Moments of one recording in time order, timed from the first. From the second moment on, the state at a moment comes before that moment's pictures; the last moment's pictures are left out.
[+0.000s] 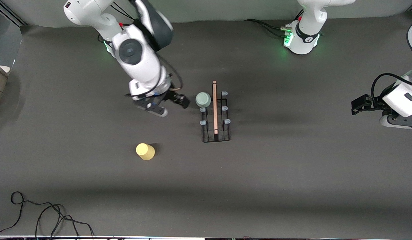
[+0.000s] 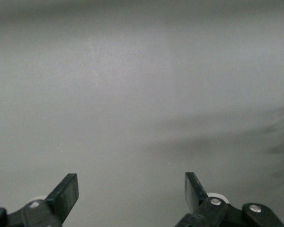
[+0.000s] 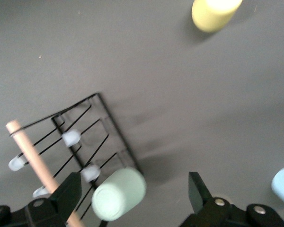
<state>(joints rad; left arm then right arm) -0.01 0.08 -0.01 -1.65 0.02 1.72 0.12 0.86 0.21 -0.32 -1.85 0.21 2.08 0.86</state>
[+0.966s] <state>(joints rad) -0.01 0.08 -0.01 -1.65 0.02 1.72 0.12 0.61 0.46 -0.40 -1.83 0.33 2.27 0.30</state>
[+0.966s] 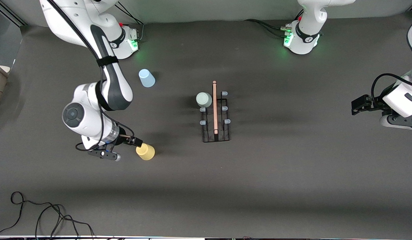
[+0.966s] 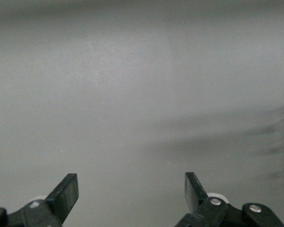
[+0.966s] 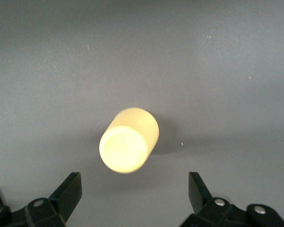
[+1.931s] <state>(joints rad) -0.01 0.08 -0.01 -1.65 0.02 1.72 0.12 0.61 0.70 -0.38 -1.74 0.39 2.39 0.30</state>
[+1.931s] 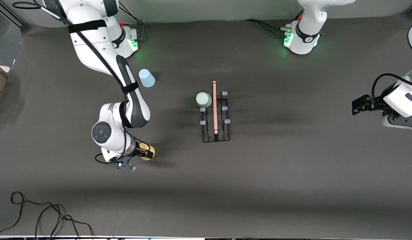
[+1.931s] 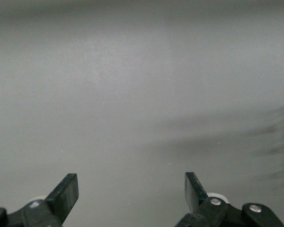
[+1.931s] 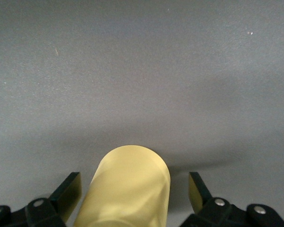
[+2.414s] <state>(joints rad) -0.01 0.09 -0.01 -1.65 0.02 1.72 0.12 0.61 0.70 -0.36 -1.73 0.39 2.39 0.30</state>
